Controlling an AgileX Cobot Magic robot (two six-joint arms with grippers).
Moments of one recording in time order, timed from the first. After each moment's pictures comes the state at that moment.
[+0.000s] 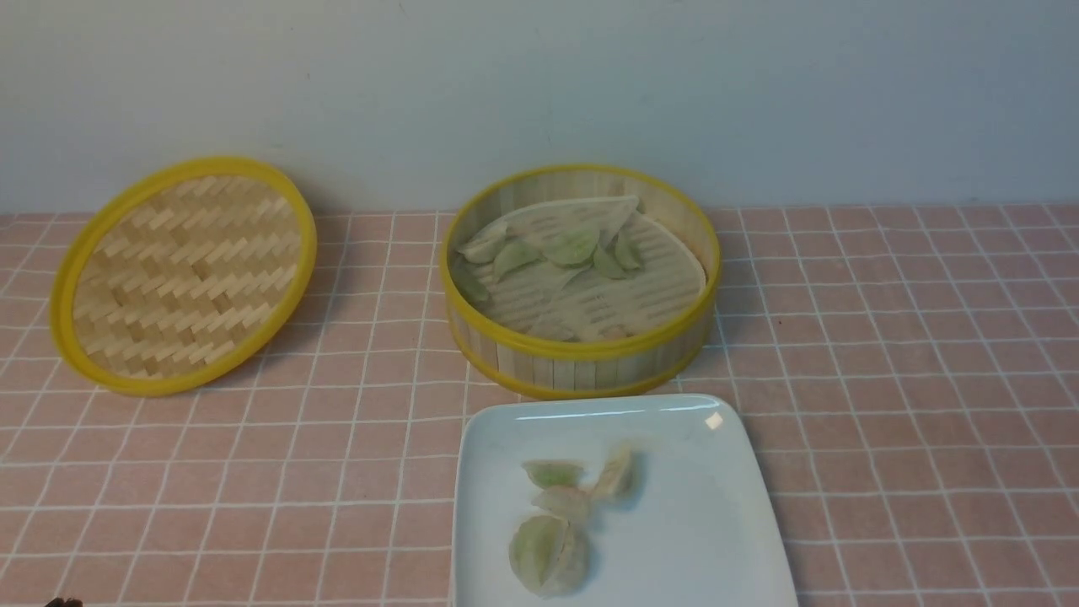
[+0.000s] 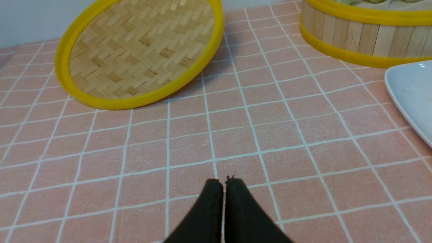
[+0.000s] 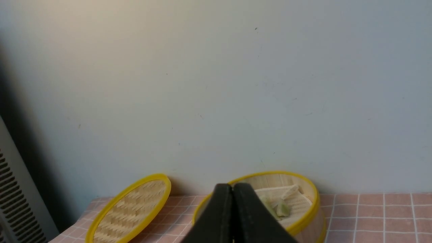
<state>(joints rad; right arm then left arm) 0.56 -0.01 -0.37 -0.39 0.44 0.68 -0.06 -0.01 0.03 -0.07 0.38 0.12</state>
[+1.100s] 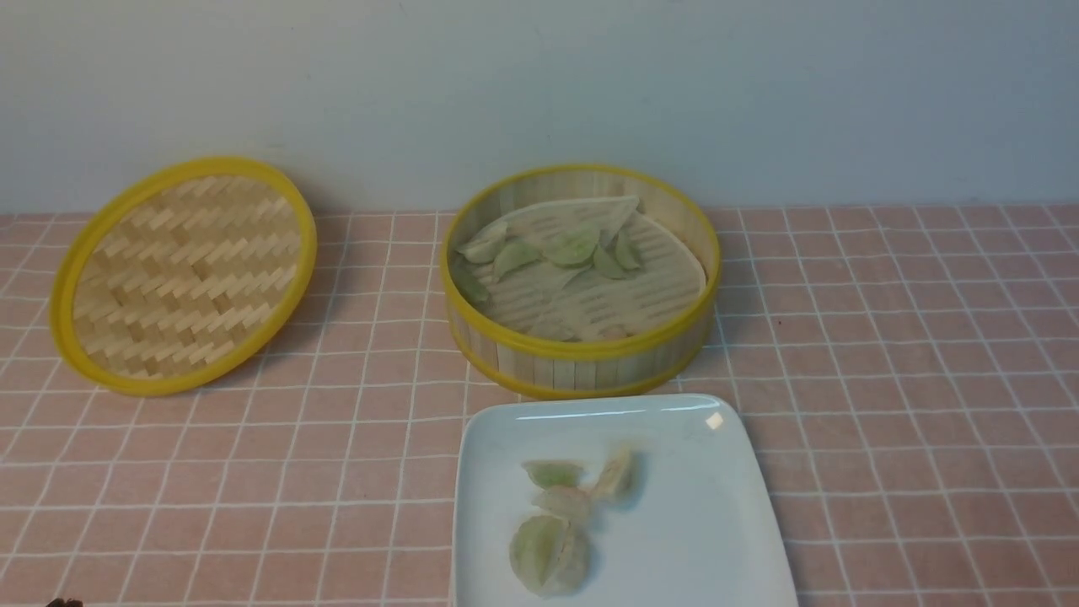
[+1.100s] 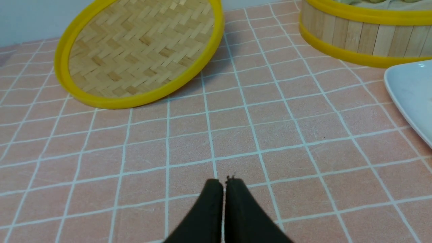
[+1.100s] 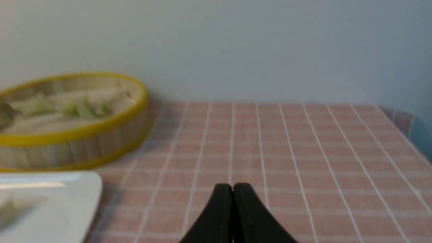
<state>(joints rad) 0.01 -0.02 -0.02 -0.06 0.40 0.10 -0.06 -0.01 0.03 -0.07 0.38 0.12</state>
